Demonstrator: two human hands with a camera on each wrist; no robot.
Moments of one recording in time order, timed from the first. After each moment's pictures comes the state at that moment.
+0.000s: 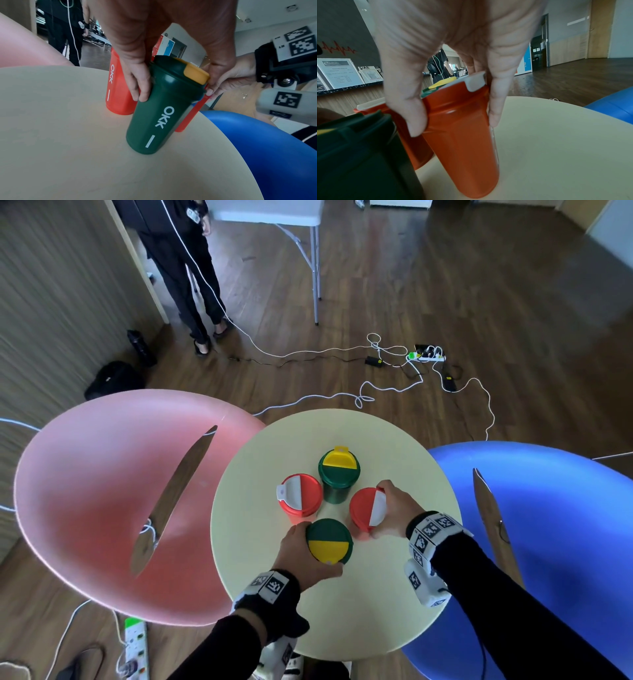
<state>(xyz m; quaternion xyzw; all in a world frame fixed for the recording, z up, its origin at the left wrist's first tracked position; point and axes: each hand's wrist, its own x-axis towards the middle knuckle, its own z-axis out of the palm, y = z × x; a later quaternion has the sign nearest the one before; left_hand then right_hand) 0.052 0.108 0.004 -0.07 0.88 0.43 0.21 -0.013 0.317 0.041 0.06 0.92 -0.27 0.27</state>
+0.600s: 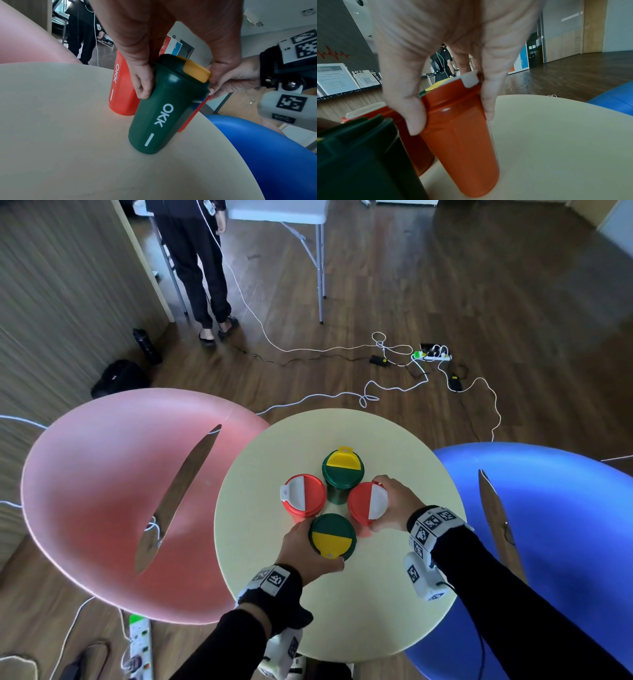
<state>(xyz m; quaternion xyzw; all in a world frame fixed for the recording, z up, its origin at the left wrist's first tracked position) 0.046 0.107 0.006 -0.07 0.85 0.48 0.19 -0.027 0.318 0.031 0.03 0.92 -0.29 0.25</state>
